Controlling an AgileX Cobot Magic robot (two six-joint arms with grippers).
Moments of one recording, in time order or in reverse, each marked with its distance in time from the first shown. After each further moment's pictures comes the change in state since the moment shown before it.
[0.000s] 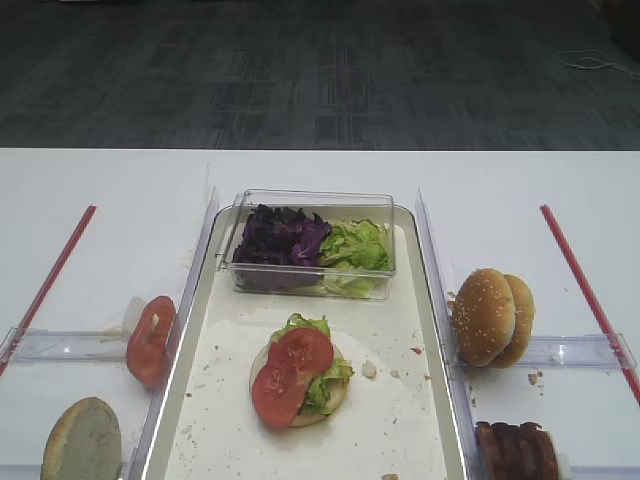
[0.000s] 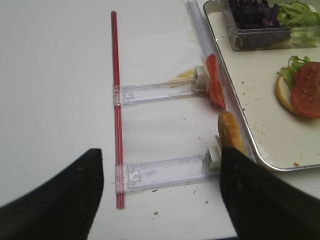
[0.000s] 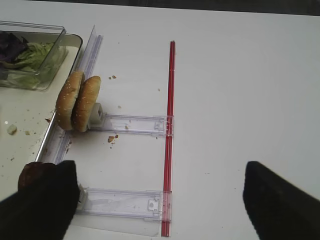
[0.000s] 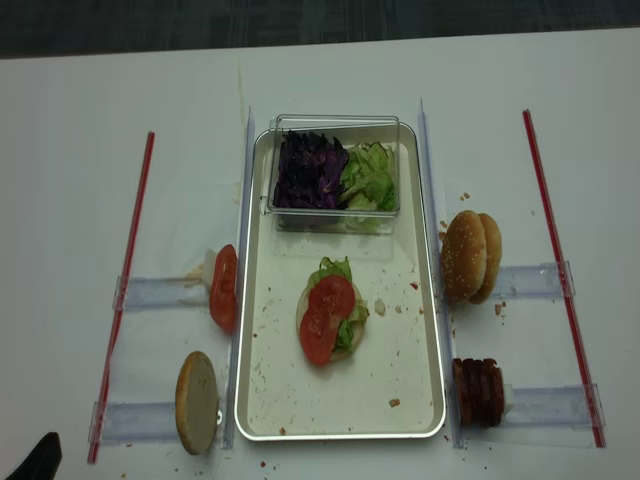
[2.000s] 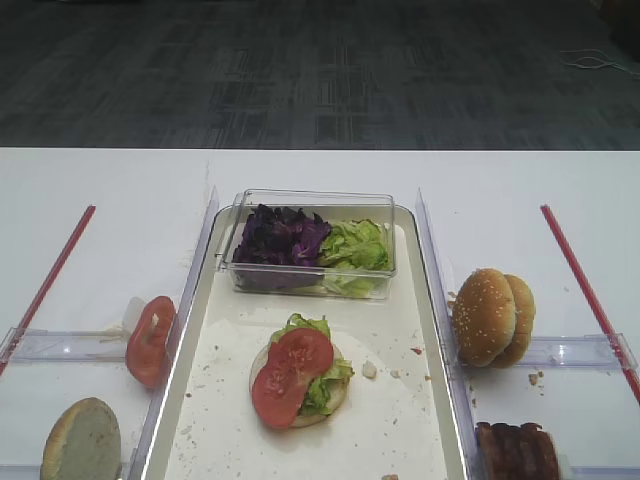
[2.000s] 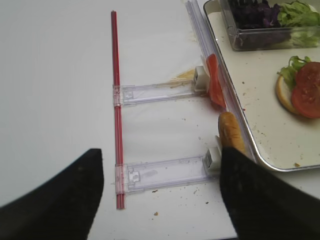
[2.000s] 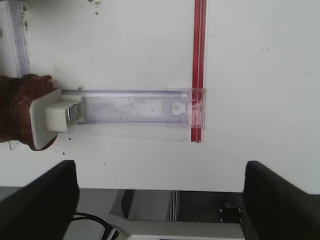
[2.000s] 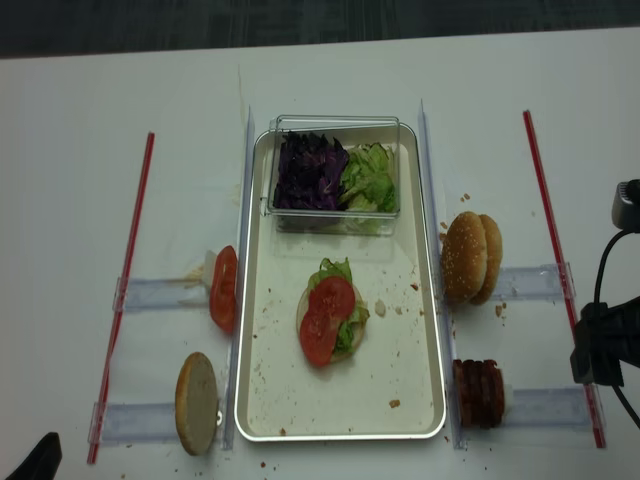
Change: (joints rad) left arm 0.000 0.000 0.000 0.000 0.000 0.000; right arm 0.000 1.056 -0.140 0.087 0.010 0.036
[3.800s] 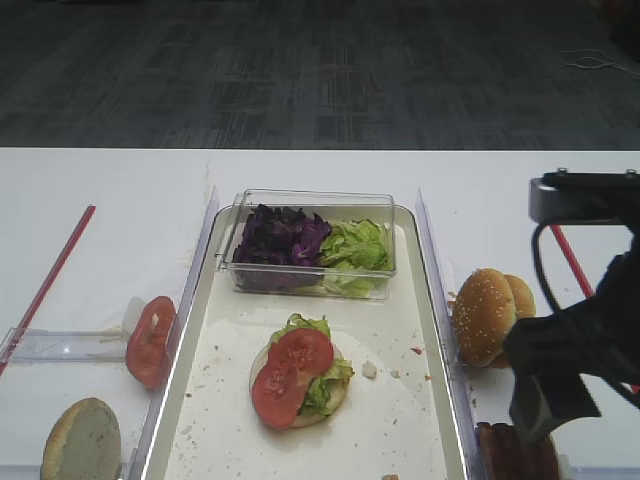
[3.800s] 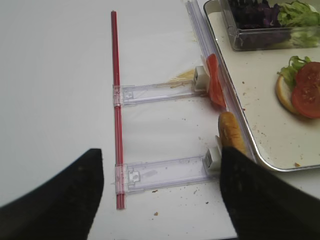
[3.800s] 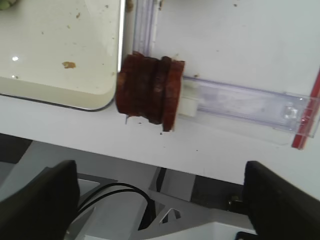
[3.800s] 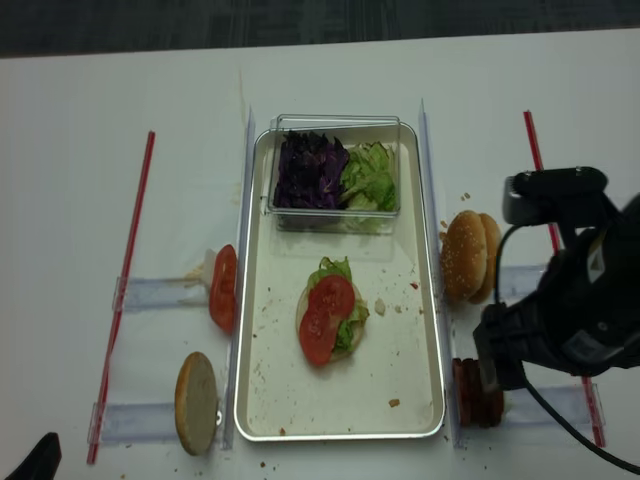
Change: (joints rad) left arm 0.000 0.000 0.000 0.000 0.000 0.000; right arm 0.483 0.134 -0.150 0.042 0.029 0.303
